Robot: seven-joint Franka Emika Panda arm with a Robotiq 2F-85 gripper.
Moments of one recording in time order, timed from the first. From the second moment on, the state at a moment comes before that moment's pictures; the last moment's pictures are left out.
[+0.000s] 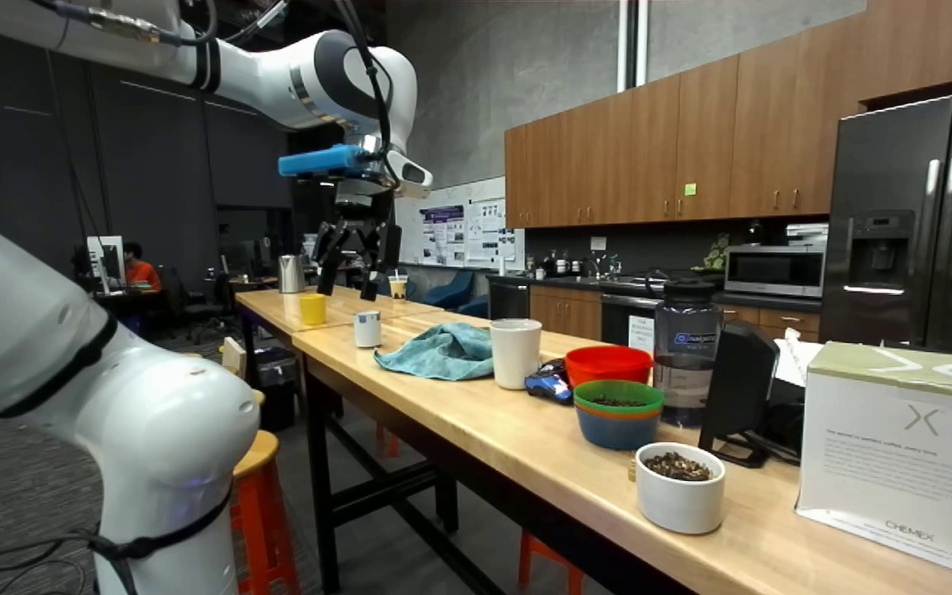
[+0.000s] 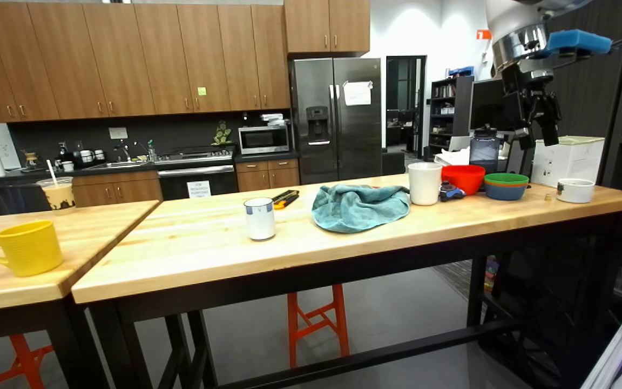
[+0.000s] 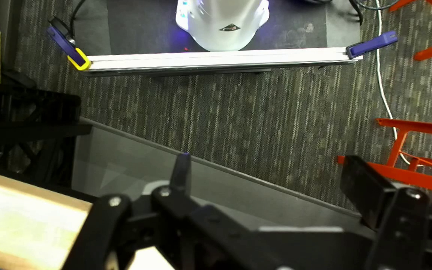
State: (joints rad) arm -0.03 -0.76 -0.08 -2.35 -0.02 1.29 0.00
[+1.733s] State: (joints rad) arm 0.14 -0.72 0.08 -2.42 0.10 1.66 -0.09
